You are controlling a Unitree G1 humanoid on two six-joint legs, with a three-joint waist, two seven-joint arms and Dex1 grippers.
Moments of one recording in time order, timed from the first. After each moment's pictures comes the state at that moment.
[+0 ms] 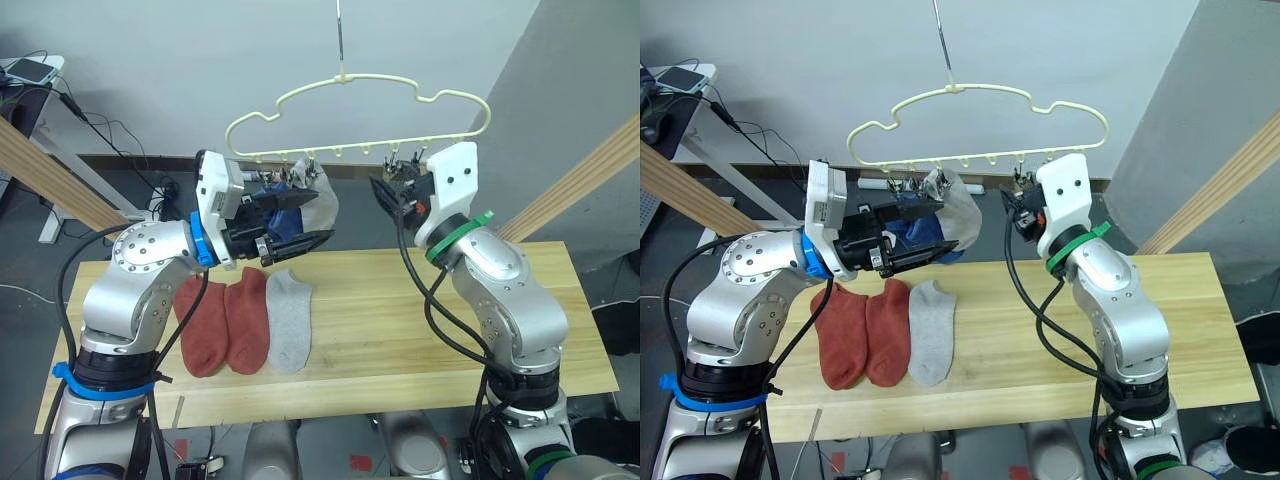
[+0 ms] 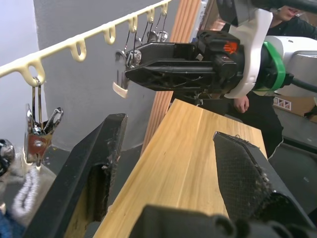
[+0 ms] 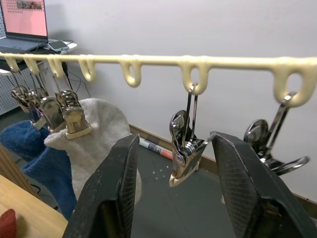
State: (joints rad) left arm -0.49 0.63 0.05 -0.28 -0.54 0.39 -0.97; right arm -0.55 -0.15 0.07 -0.53 0.14 0.80 0.25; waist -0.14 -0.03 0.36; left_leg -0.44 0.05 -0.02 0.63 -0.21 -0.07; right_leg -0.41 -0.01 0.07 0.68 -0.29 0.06
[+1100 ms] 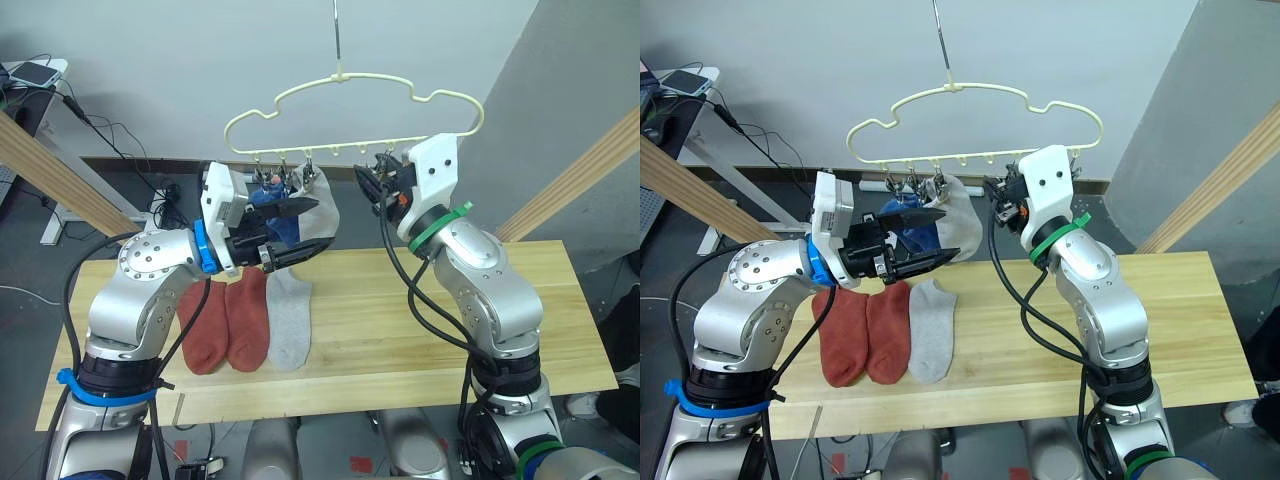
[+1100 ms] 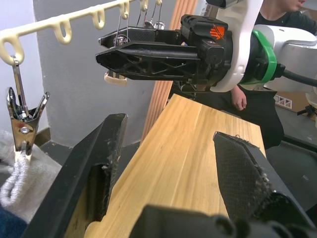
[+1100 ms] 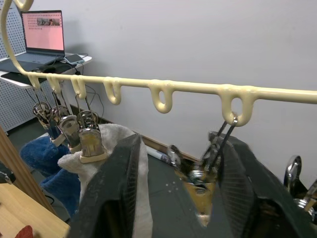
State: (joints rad) left arm -0.46 0.62 0.04 -0.28 -0.52 0.38 -0.96; right arm -0.60 -0.11 0.10 -0.43 0.15 0.71 0.24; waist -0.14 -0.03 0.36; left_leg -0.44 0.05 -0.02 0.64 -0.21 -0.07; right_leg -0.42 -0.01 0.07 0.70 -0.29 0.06
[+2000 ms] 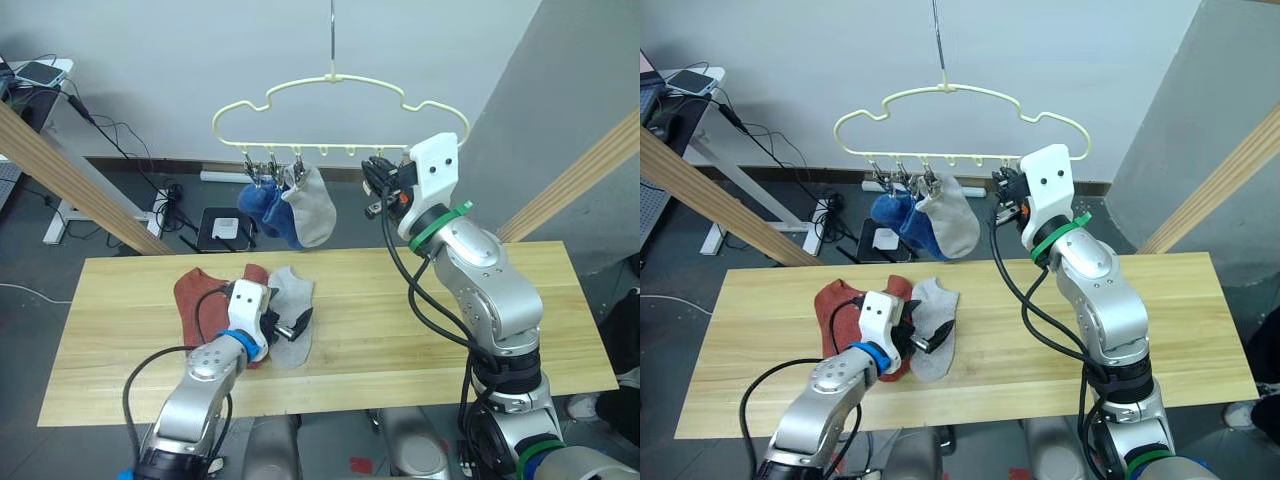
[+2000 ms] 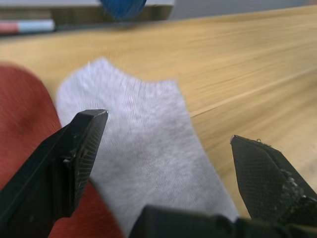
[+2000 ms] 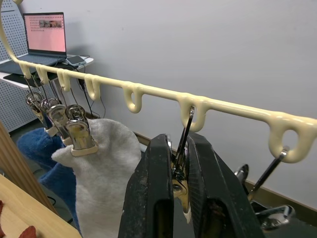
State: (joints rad) left arm -0.02 0.33 -0.09 -0.18 -0.12 0.40 -0.39; right arm -0.61 -0.11 0.09 -0.41 0.16 0.71 0.24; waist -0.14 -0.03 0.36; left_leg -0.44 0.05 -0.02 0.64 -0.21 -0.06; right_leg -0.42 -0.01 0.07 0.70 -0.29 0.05
